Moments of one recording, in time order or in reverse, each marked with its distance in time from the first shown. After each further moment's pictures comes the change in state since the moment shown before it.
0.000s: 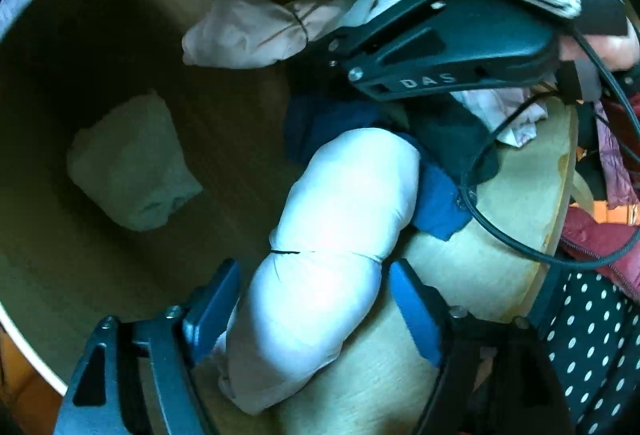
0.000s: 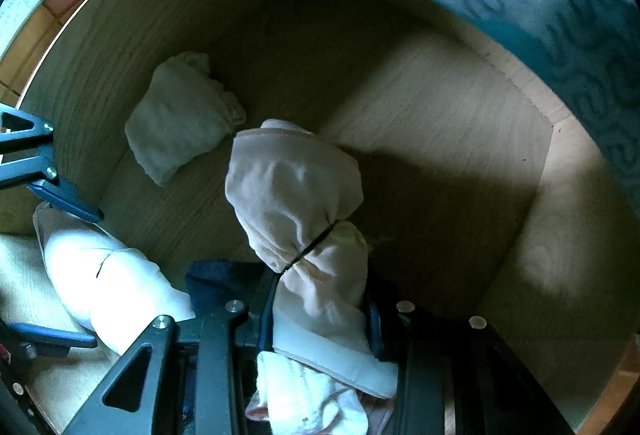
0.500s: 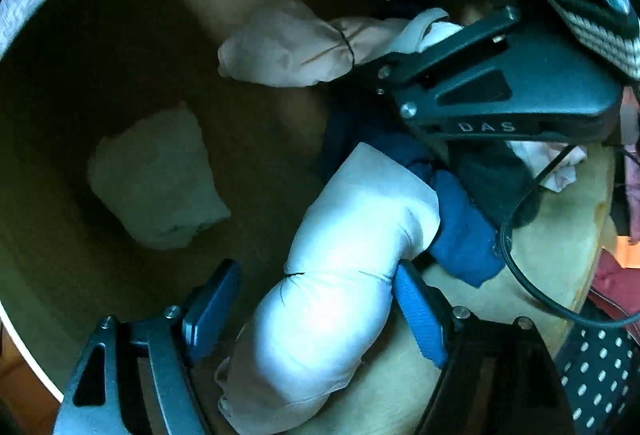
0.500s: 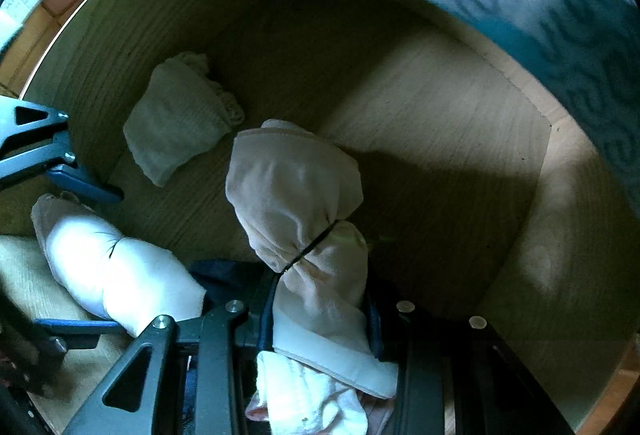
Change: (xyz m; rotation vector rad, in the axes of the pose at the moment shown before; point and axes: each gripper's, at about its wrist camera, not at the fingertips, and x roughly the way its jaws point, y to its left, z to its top) left arm 0.003 0.007 0.012 -0.073 -0.074 0.125; right arm 0.005 0.006 0.000 0.008 -0.005 -0.008
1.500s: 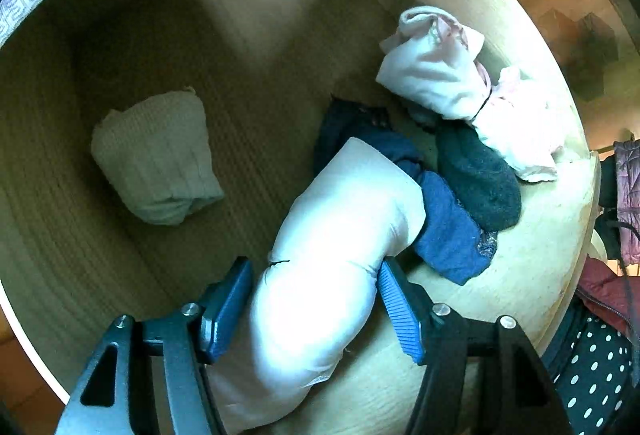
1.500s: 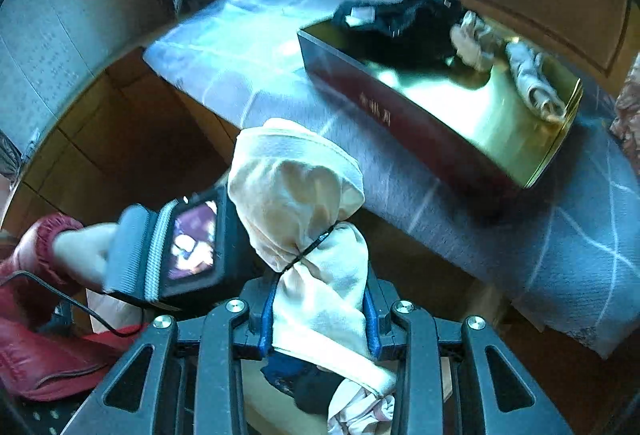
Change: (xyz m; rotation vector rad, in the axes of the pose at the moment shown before) left arm 0.003 -0.001 -0.012 -0.075 -0.067 -0.048; right arm -0.192 0.010 -0.041 0.014 -0.329 0.144
